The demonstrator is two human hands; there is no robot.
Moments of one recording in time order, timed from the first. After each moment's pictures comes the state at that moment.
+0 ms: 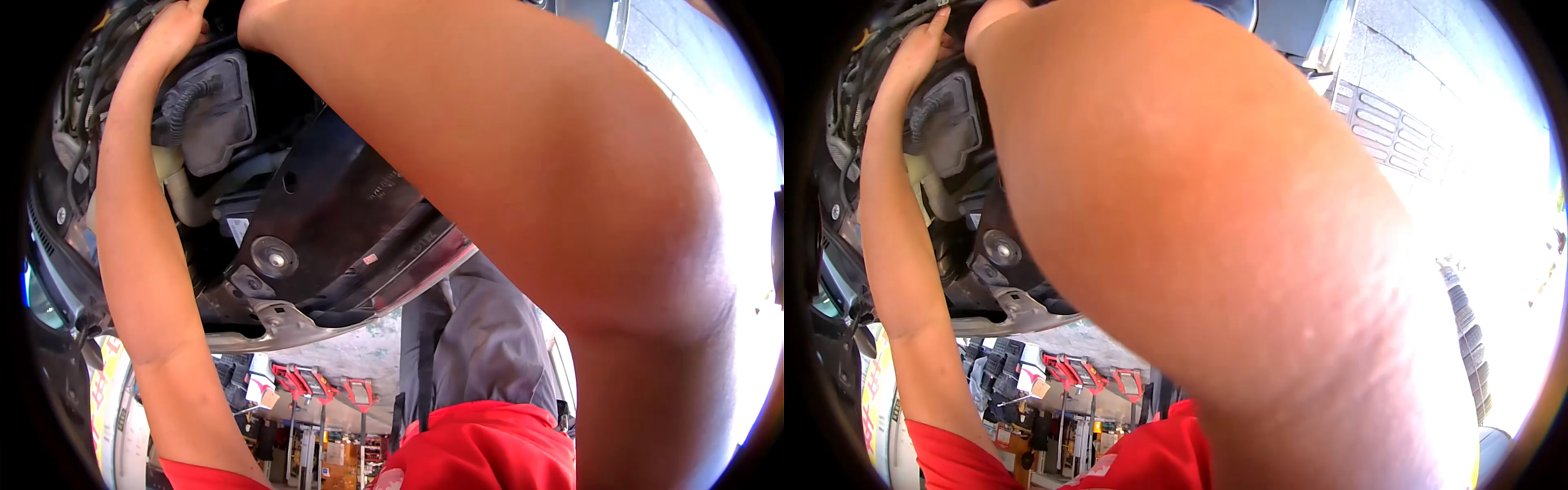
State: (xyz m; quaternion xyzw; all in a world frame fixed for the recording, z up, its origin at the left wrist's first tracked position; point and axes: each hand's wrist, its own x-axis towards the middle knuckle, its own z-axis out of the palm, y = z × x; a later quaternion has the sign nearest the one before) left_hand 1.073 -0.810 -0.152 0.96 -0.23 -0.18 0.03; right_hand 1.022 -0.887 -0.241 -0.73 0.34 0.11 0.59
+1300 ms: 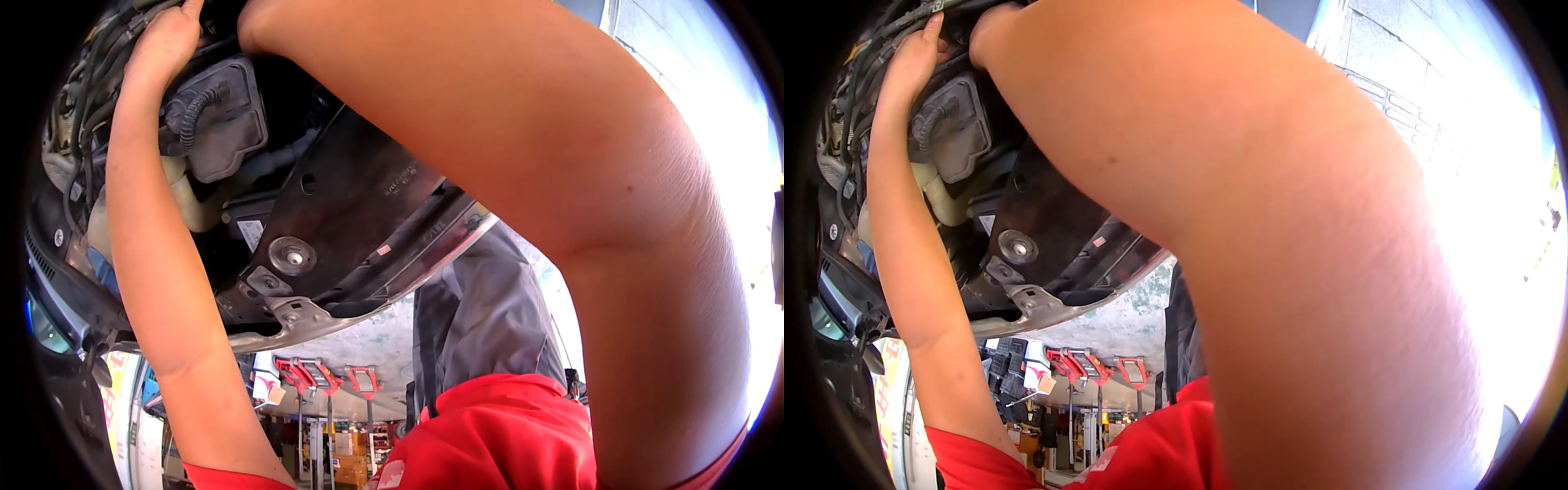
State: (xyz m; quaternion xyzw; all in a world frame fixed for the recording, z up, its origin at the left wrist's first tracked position) left_hand 1.152 -0.770 -0.219 0.94 -0.22 -0.24 0.05; right_hand 1.057 -0.857 -0.283 -0.92 0.20 0.29 0.18
